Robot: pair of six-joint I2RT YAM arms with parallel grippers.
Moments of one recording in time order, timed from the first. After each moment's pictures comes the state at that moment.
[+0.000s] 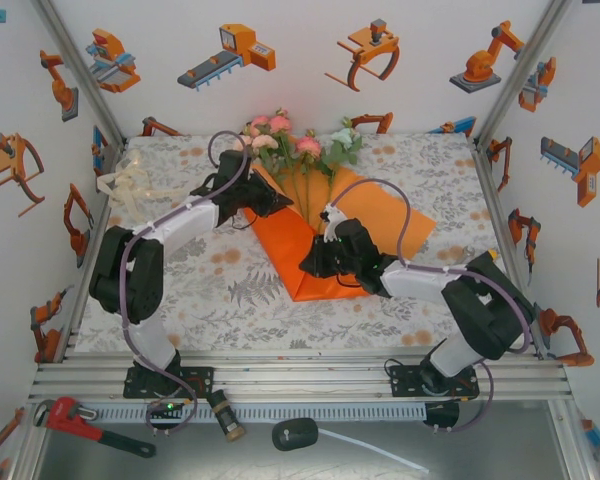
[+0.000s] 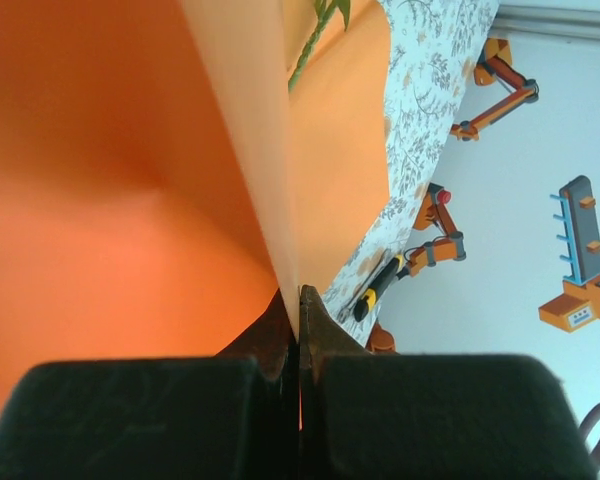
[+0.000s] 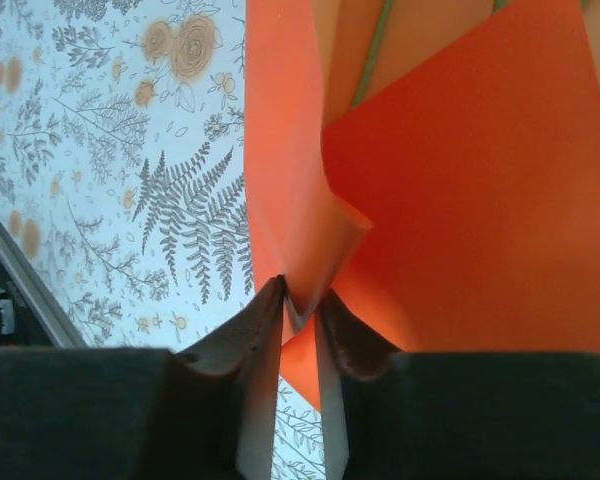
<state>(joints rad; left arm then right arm) -0.49 1.79 1.26 -0.12 0.28 -1.16 0.71 1.55 0.67 0.34 -0.25 0.54</state>
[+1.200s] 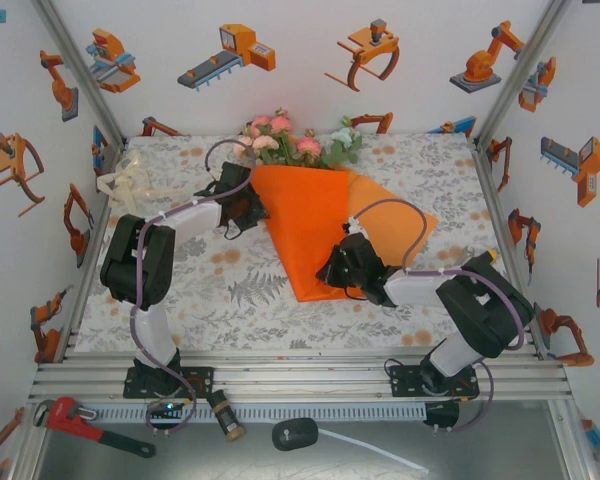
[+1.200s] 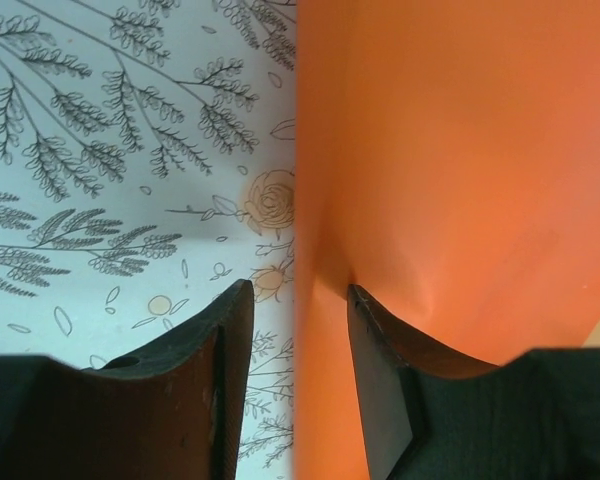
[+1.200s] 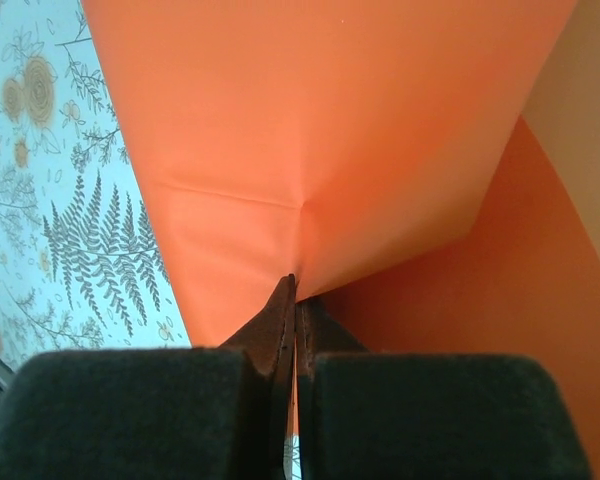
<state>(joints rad) -0.45 1.90 1.25 -0.22 -0.03 -0.83 0.70 1.55 0.54 0.35 -0.05 0.81</state>
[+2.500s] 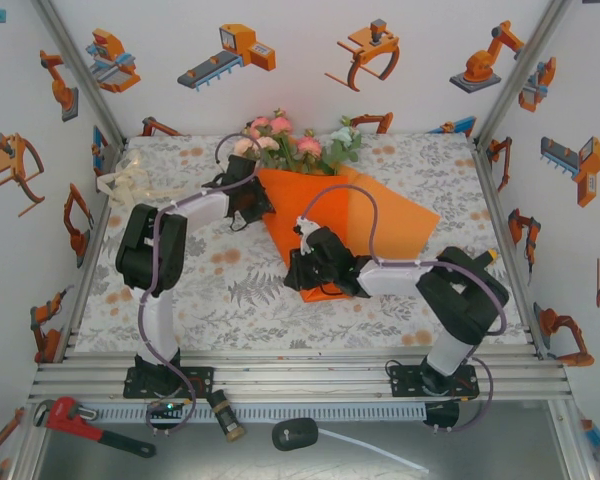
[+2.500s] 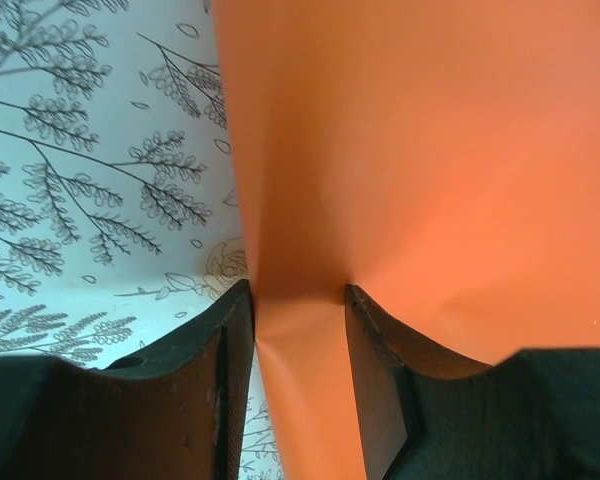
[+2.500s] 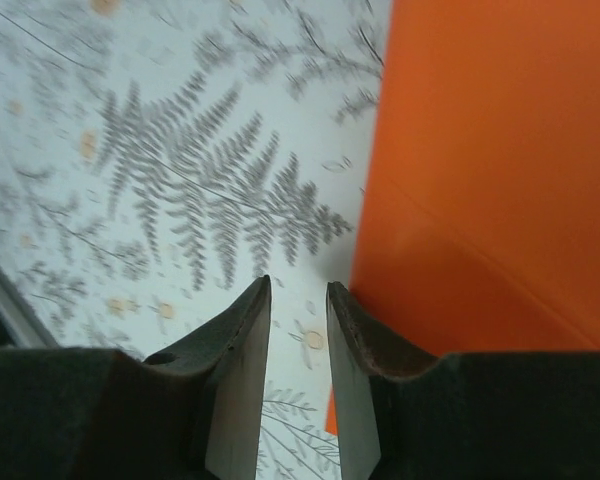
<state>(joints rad) -0.44 2.03 1.39 -0.23 0.02 -0.77 0.85 1.71 0.78 0.22 -0.20 0.49</state>
